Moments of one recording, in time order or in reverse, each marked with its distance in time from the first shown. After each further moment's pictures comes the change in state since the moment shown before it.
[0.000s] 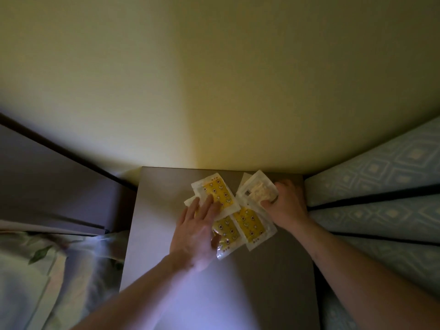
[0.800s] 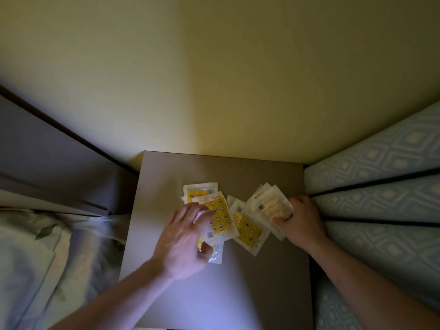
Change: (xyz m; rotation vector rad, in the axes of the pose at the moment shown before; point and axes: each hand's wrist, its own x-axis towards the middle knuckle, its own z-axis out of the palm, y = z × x) left_hand -0.056 -0.012 -0.003 -0.025 0.154 0.163; right_hand -0.052 0.057 0.013 0.025 -0.015 0.022
